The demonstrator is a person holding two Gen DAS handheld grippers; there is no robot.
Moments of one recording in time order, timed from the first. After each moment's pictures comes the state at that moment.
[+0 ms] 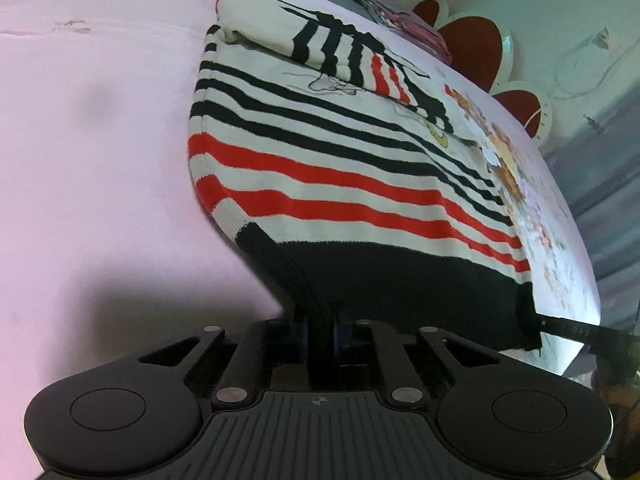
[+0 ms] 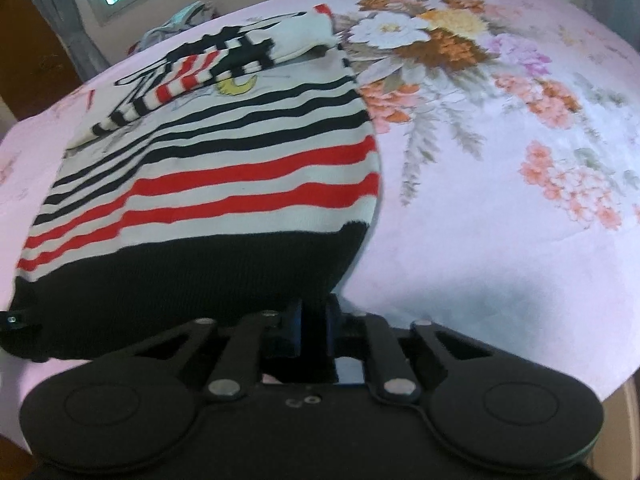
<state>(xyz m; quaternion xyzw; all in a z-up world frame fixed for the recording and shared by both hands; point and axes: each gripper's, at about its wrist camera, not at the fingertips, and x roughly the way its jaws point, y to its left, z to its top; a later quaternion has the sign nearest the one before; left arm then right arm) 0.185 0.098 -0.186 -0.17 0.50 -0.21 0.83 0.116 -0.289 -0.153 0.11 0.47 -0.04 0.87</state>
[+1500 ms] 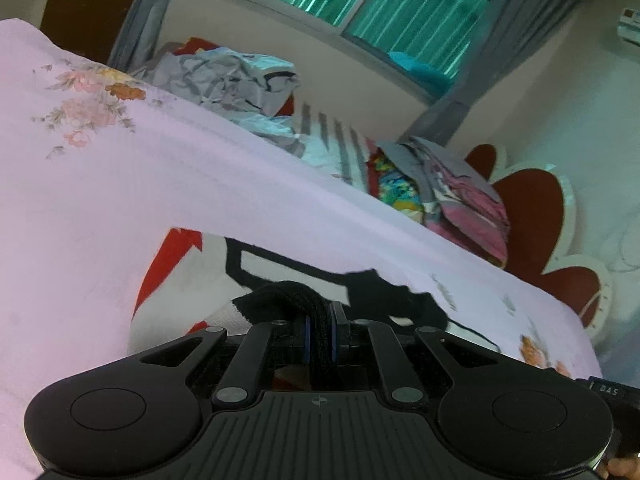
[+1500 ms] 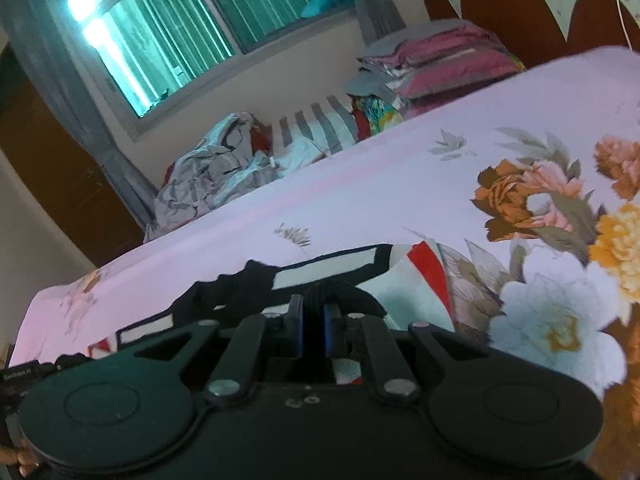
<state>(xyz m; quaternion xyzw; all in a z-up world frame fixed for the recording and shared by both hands) 0.513 0.048 -0.140 -0.23 0.35 -0.08 0.90 0.475 -0.354 -0.107 0.21 0.34 0.01 0.92</state>
